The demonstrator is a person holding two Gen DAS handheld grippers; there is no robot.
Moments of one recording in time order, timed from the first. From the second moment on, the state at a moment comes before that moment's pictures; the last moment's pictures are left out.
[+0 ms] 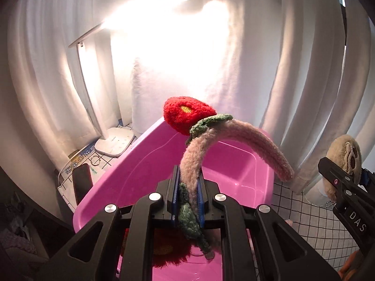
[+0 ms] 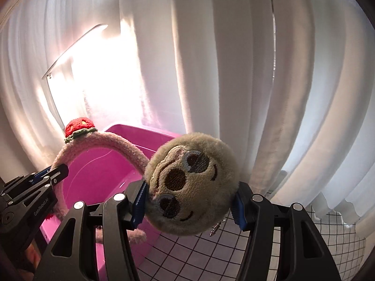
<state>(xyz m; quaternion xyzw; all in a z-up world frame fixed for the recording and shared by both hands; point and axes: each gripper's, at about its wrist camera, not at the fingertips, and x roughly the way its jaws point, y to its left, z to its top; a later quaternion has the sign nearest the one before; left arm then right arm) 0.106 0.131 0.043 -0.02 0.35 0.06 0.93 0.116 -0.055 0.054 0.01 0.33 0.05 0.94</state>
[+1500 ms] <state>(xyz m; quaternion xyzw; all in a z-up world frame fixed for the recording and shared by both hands) 0.101 0.206 0.014 -0.07 0.40 0.13 0.91 0.141 0.031 0.032 -0.04 0.38 0.10 0.92</state>
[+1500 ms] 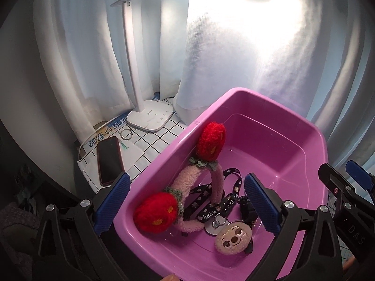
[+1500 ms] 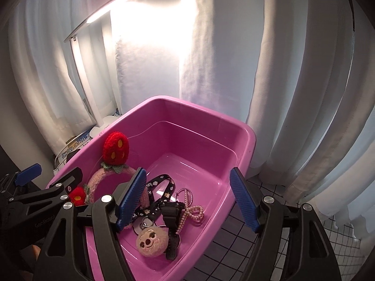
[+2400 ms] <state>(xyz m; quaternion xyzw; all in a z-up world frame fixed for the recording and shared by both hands) 0.094 0.204 0.023 -0.07 0.39 0.11 0.91 0.123 0.018 0.037 -0.04 0.37 0.09 0.93</state>
